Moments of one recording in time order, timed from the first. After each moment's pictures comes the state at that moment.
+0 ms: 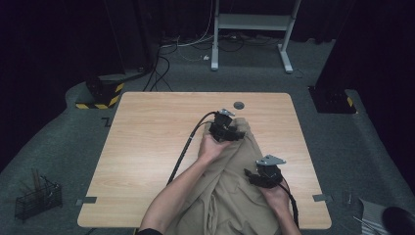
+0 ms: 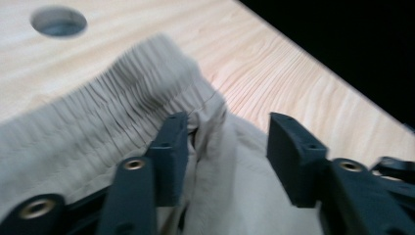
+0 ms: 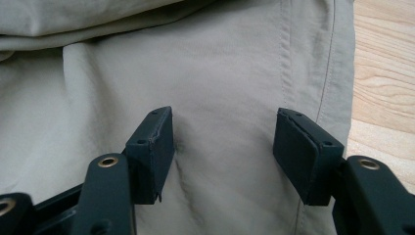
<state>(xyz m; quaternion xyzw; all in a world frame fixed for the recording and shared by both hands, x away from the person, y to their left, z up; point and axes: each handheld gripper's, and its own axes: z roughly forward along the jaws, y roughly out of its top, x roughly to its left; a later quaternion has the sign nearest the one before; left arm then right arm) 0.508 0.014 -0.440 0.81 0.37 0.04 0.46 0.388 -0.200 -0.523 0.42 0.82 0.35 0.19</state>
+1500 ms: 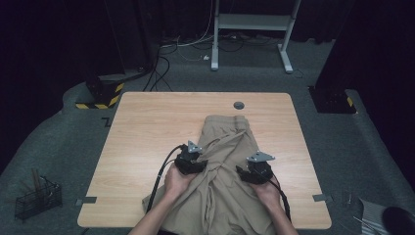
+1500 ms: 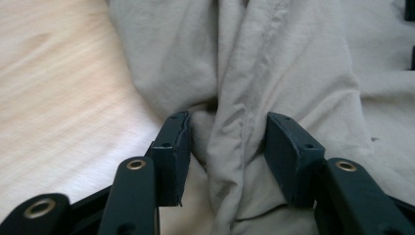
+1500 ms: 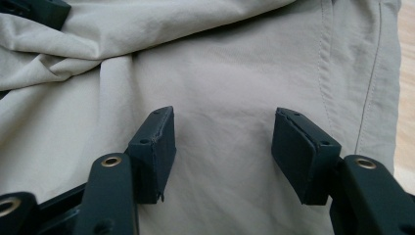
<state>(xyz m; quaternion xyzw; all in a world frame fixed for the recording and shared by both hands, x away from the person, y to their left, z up) 0.428 0.107 -0.516 0.82 0.43 0.15 0.35 0.403 -0.169 -0.523 0.41 0.82 0.35 0.19</state>
